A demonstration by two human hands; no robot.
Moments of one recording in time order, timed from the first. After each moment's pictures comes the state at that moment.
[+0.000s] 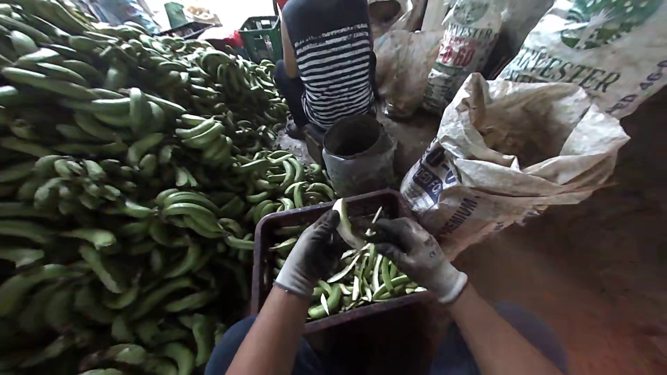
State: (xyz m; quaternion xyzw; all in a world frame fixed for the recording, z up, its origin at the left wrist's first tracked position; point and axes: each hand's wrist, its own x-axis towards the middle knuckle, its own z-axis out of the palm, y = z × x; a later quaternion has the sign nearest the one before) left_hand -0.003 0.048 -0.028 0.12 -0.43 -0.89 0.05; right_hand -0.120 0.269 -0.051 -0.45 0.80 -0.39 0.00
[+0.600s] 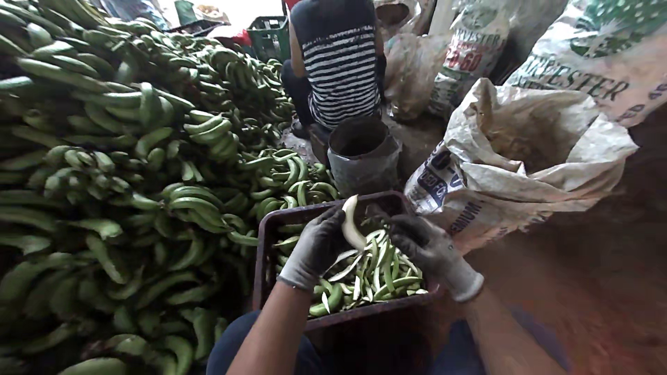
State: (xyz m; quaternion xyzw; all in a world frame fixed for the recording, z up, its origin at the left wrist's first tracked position) left_hand -0.004 0.048 -0.021 0.14 -0.49 -0.86 0.10; right_hand -0.128 0.280 -0.038 -0.41 0.79 -0.46 0.07
